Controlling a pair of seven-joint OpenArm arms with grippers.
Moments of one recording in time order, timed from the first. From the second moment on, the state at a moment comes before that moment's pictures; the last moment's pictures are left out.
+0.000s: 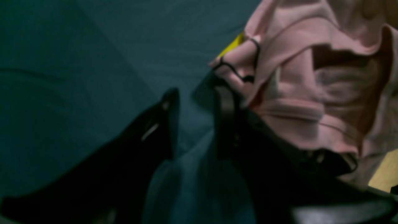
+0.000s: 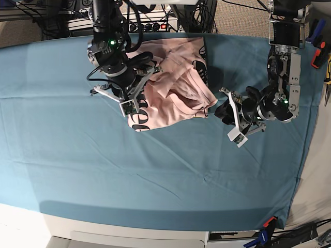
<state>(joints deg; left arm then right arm) -6.0 -17.0 2.2 92.9 -36.8 -36.4 64.2 -14.9 0.6 -8.5 121.8 -7.4 13.2 -60.6</state>
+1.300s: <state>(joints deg) -6.0 -17.0 2.2 92.9 -36.8 -36.4 64.2 -11.9 0.8 -31.6 112.9 -1.7 20.1 -67.6</state>
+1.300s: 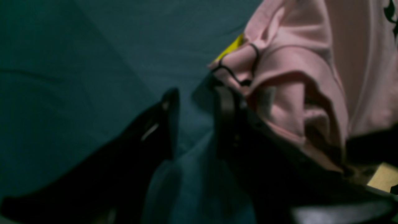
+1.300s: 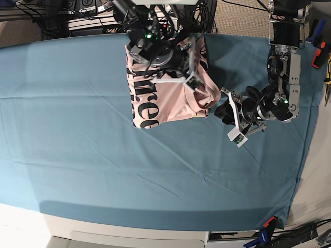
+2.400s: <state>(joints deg) -3.8 -17.1 2.2 92.9 -36.7 -36.4 64.1 -6.8 0.7 -9.8 120.0 -1.0 22.4 -60.3</state>
